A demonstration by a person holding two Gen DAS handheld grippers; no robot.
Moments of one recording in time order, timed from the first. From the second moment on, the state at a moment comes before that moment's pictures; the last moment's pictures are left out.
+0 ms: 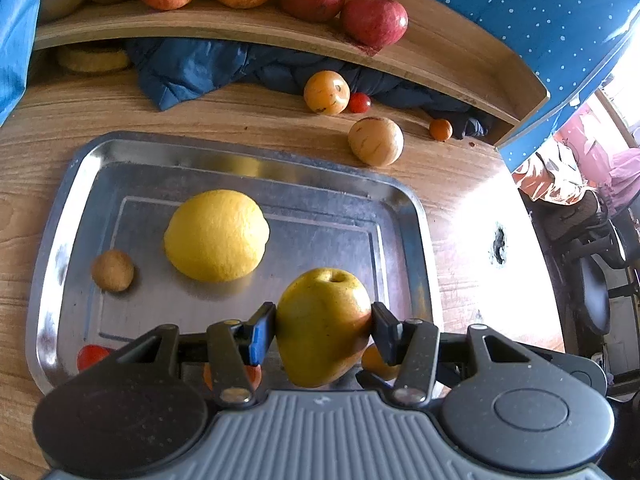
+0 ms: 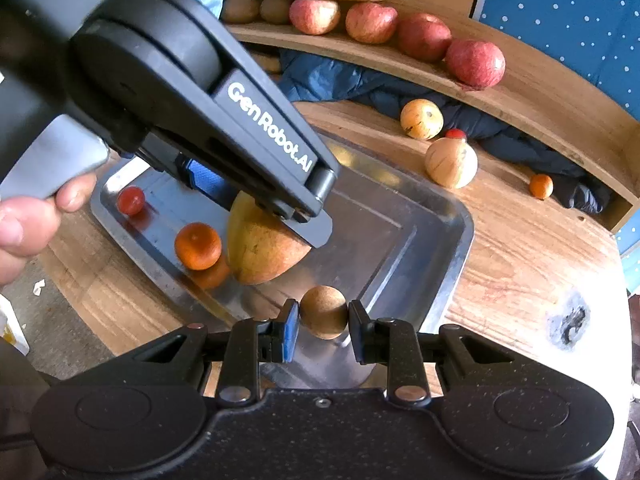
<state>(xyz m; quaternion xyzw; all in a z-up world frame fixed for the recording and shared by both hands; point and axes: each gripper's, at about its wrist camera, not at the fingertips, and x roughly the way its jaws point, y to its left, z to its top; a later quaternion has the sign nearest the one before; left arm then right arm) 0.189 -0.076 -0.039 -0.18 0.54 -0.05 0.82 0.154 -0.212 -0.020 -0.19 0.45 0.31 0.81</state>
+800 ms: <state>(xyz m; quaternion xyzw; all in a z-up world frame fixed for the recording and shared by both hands) 0.191 -0.081 -0.045 -0.17 0.57 -0.04 0.80 0.152 -0.212 -0.027 -0.18 0.48 0.31 0.80</state>
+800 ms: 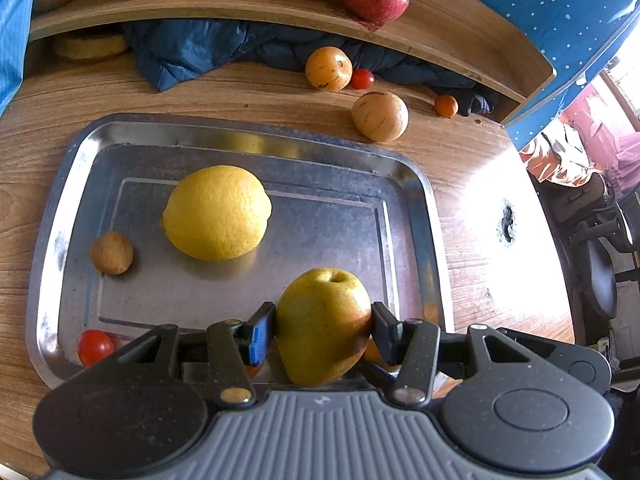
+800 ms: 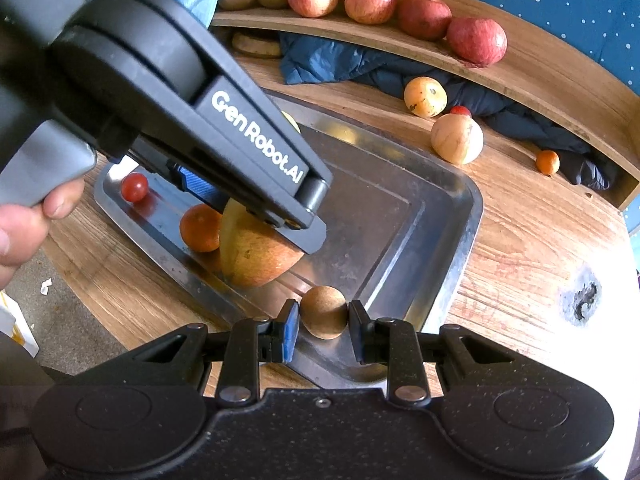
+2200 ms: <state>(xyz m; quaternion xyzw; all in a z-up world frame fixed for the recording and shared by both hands) 0.175 -0.085 -0.034 -0.16 0.55 -0.01 0.82 0.139 -0.233 -0.017 -0.17 0.47 0.29 0.82</state>
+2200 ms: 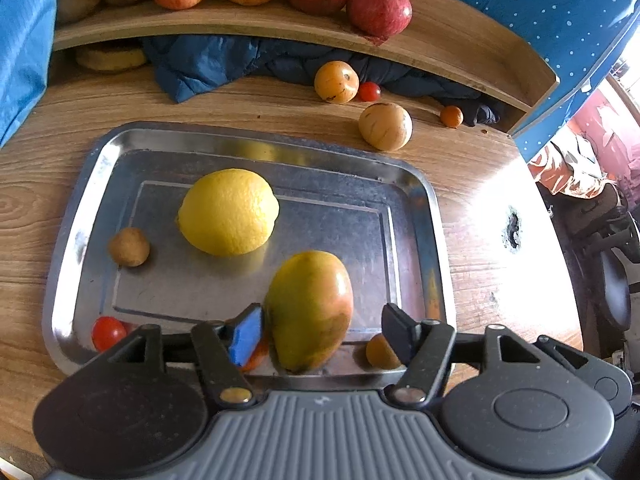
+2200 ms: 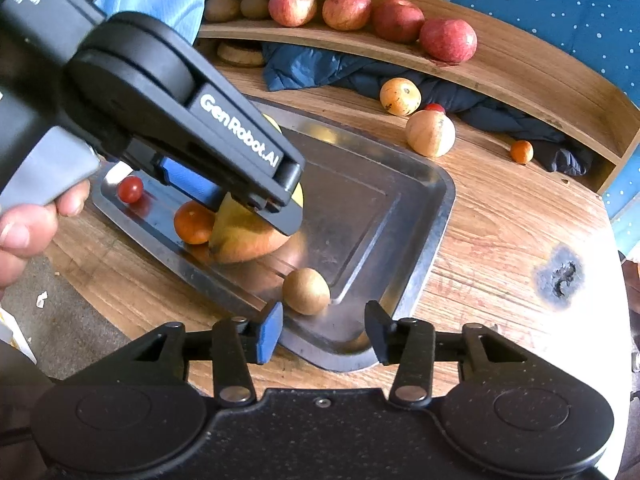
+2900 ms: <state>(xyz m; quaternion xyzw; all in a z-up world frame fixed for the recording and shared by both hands) 0.108 -0.061 -0.027 -0.15 0.57 0.06 0.80 0.117 -0.261 -0.004 -0.14 0.45 0.30 0.83</state>
